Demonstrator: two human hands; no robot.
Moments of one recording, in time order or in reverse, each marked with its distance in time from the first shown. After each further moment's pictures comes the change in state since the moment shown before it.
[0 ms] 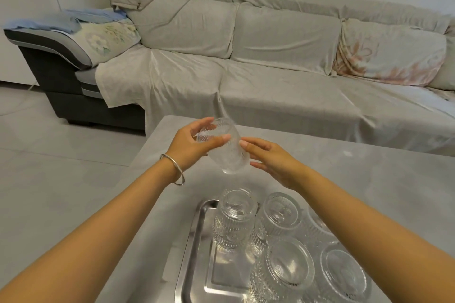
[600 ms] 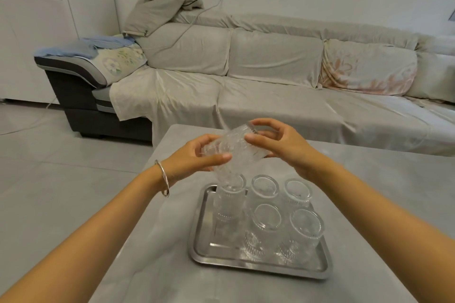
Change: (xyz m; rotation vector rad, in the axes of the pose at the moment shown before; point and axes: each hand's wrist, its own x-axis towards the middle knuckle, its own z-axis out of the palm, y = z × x) left_hand -0.115 0.074 -0.011 0.042 -0.381 -0.004; right_hand -0.136 -0.072 0.002 -0.073 0.057 -0.288
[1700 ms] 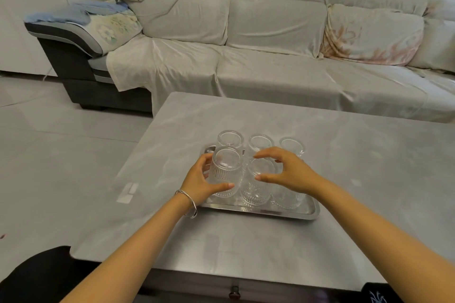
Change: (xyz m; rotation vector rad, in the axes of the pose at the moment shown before) left_hand -0.052 -0.126 0.075 0.063 0.294 -0.096; right_hand -0.080 0.105 0.004 -0.650 -0.125 0.026
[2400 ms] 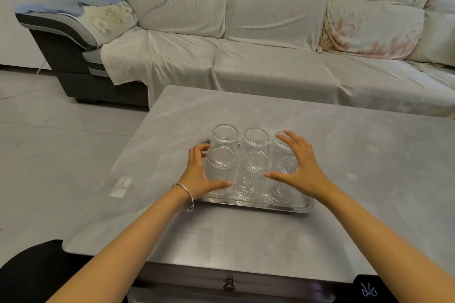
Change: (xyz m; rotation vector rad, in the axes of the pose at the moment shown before) left_hand 0.006 -0.004 0.008 0.208 0.010 0.115; right_hand -0.026 0.028 -0.002 -0.023 0.296 -0.012
